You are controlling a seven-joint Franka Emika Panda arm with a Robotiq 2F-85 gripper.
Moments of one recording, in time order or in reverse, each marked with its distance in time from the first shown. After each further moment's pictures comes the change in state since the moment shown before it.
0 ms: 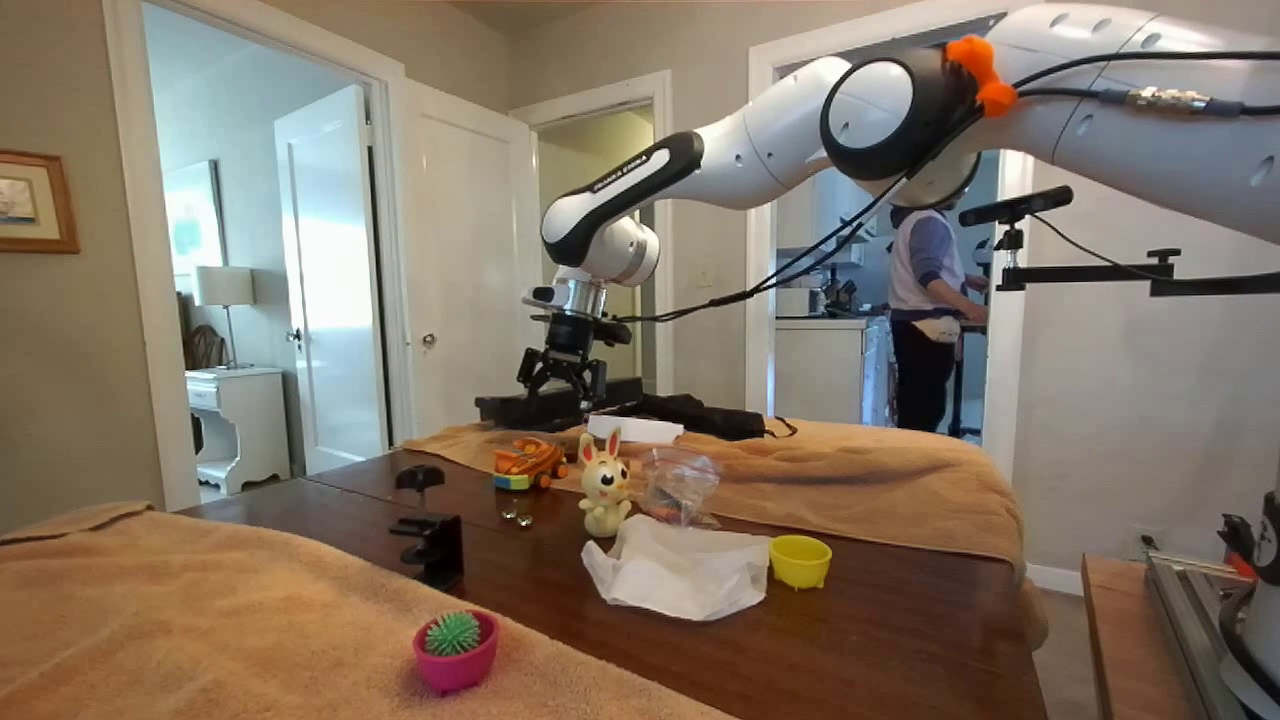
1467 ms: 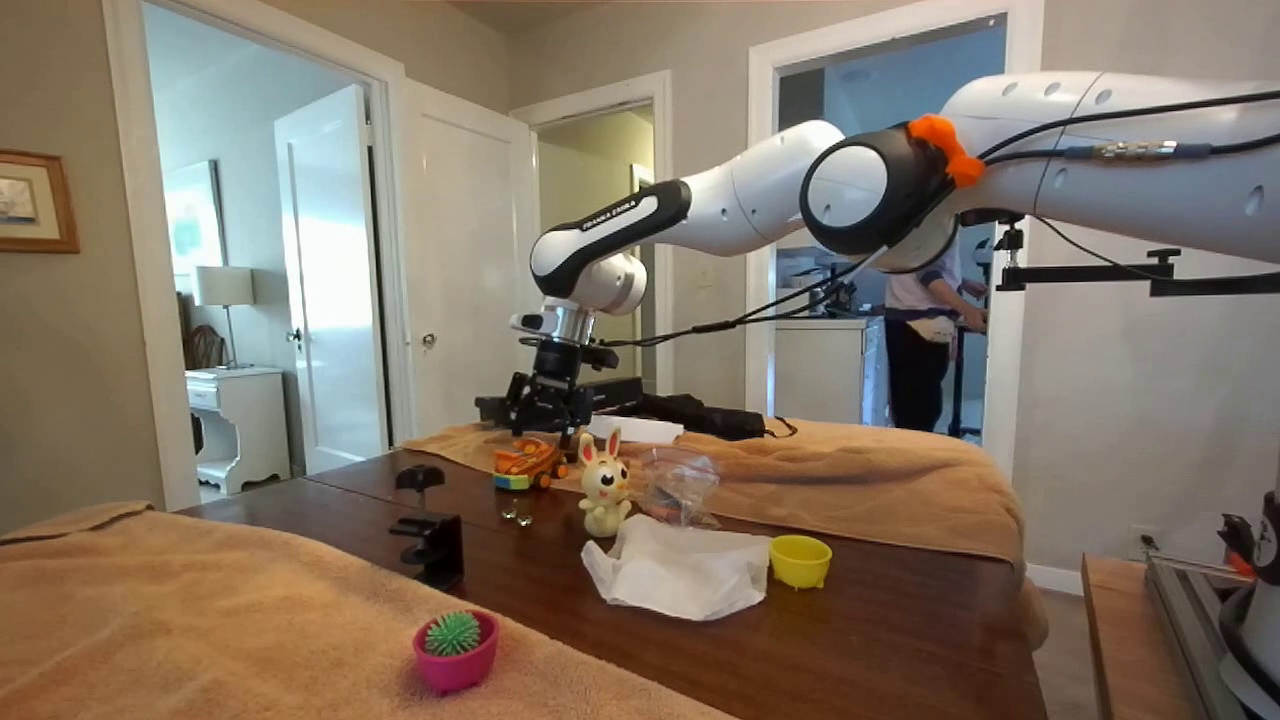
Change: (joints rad) arm 0.019 0.208 0.009 0.269 -0.017 -0.047 -0.007
